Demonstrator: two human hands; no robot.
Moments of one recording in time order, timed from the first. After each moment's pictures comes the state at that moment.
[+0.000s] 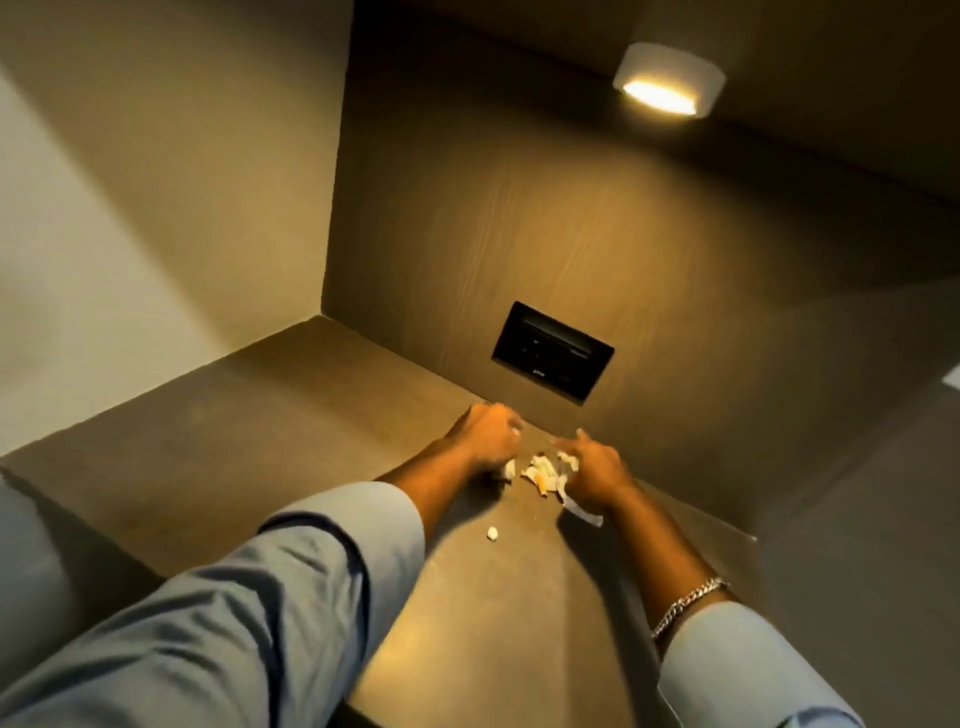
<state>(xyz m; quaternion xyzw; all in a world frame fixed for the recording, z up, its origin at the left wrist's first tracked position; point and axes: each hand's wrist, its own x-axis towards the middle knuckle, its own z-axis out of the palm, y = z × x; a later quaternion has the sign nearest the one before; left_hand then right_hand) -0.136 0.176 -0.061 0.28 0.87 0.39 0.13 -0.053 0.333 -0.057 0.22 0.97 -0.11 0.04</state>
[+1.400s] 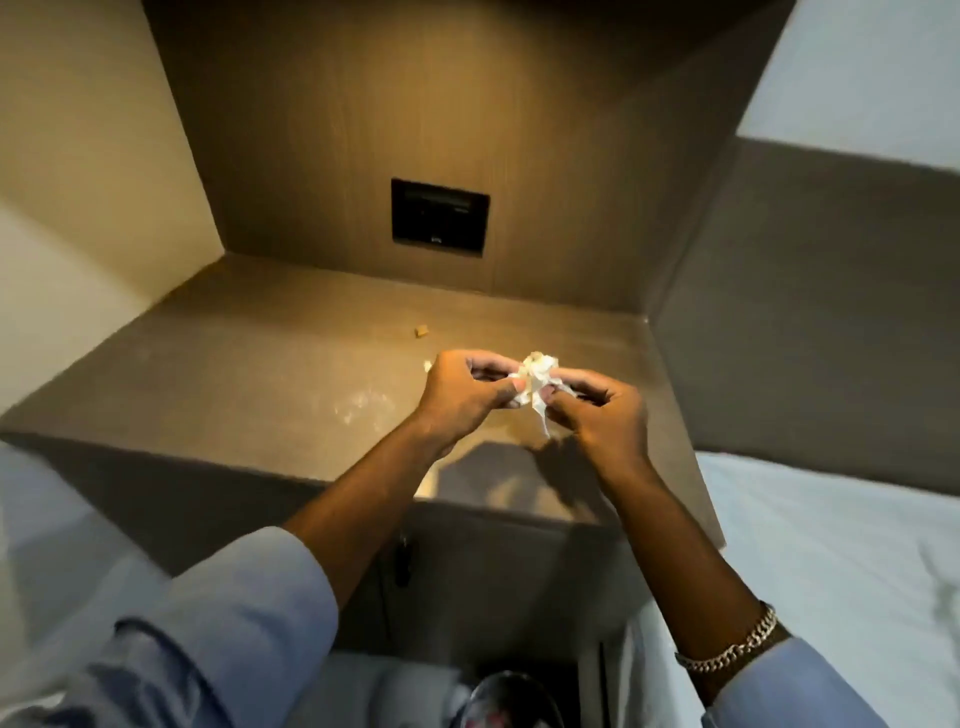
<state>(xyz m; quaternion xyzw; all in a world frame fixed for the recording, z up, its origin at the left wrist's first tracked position) 0.072 0.132 -0.055 0.28 0.64 0.67 0.25 0.188 0.241 -0.058 0.29 0.71 -0.55 -0.32</state>
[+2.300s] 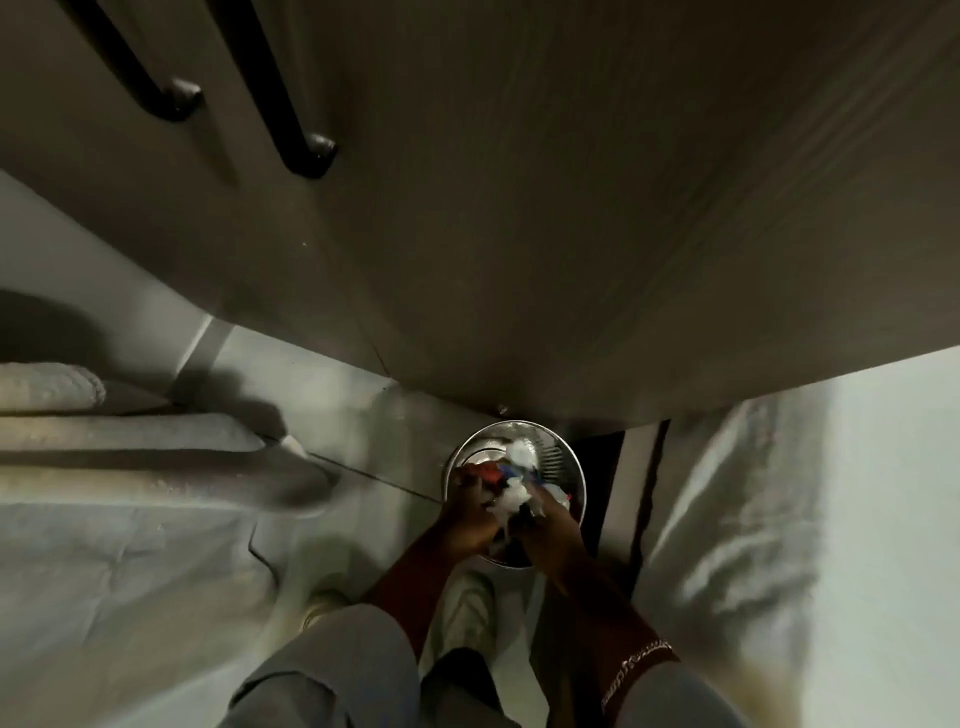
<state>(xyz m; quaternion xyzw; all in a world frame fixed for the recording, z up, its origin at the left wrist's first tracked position) 0.305 0.076 -0.607 0.06 0.78 0.40 0.48 0.391 0.184 -0.646 0.41 0.72 -0.52 0.21</state>
